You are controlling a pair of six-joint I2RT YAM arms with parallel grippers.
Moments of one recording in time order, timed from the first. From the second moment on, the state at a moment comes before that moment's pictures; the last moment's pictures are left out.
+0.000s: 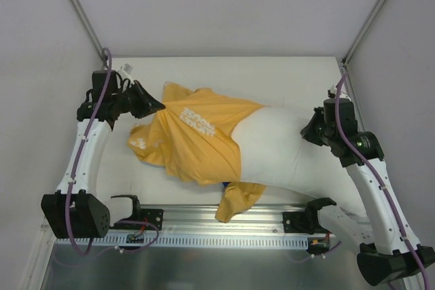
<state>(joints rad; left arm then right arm) 0.01 1.20 1.14 -0.66 0.56 -0.63 0.26 0.89 1.09 -0.97 0.14 0.53</state>
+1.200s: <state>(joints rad) -0.34 1.02 0.97 -0.81 0.28 -0.59 0.04 0.91 1.26 -1.06 0.18 0.49</state>
